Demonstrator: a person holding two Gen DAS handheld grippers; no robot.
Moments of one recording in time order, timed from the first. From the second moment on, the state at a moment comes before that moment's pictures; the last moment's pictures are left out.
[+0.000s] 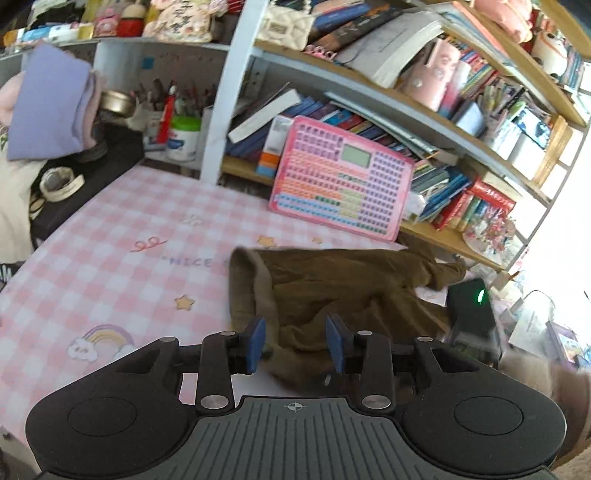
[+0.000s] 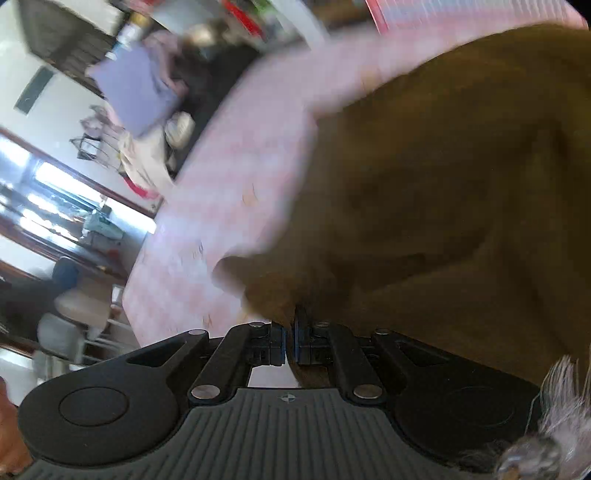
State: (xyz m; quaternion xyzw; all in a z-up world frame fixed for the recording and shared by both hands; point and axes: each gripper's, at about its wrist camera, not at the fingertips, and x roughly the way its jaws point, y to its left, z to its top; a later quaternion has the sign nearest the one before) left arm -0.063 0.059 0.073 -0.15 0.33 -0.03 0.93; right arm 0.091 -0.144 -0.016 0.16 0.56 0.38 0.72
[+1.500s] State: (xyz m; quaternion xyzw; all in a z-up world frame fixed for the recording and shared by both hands) left arm 0.080 0.077 -0.011 -0.20 0.36 -0.12 0.91; right arm 0.031 -0.262 -0.026 0.30 0.50 0.11 0.81
